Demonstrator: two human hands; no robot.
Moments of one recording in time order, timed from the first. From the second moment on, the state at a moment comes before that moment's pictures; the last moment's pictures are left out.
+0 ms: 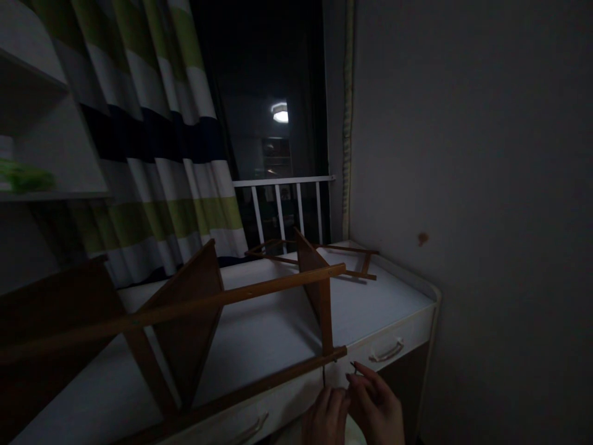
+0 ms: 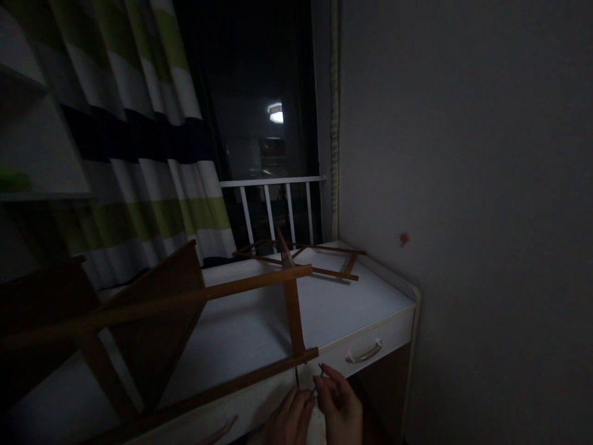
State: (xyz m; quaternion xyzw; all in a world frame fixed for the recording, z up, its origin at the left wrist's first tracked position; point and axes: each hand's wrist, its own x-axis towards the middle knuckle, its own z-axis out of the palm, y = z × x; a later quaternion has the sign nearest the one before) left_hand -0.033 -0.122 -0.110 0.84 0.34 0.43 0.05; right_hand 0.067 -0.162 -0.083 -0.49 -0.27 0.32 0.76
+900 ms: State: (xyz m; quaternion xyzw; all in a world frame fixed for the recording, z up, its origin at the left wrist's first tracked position) left_hand -0.029 -0.099 -0.071 0.45 0.40 0.48 0.64; right_hand 0.082 -0.150 -0.091 -0.60 -0.62 -0.17 0.47
